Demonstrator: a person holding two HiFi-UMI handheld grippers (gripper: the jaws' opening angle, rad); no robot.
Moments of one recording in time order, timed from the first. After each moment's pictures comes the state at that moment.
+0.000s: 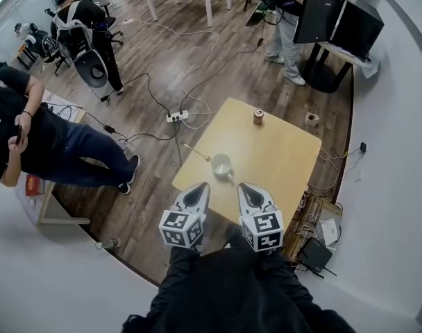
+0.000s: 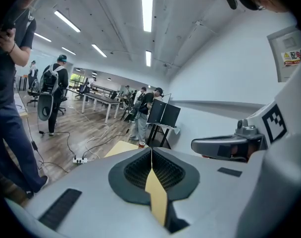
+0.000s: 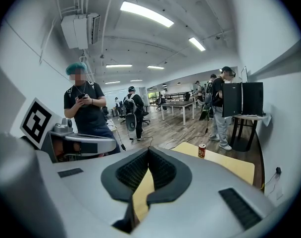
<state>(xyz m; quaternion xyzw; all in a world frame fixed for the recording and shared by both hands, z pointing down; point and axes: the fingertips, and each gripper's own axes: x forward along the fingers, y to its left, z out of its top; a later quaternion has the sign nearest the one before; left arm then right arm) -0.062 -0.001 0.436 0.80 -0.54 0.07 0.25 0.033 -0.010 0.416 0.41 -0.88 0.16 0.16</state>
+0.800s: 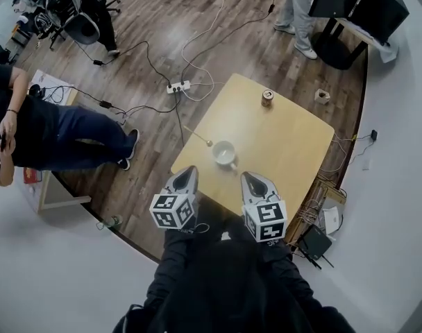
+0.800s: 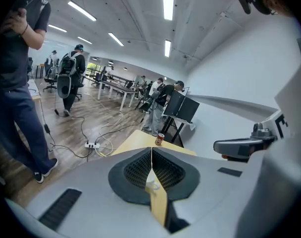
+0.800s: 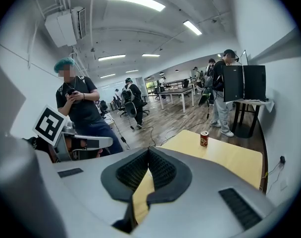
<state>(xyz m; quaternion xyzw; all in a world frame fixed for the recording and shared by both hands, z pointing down) -0.123 -0.066 0.511 0.74 -0.59 0.09 0.33 0.025 -0.076 0.474 0.40 -0.87 0.21 0.20</state>
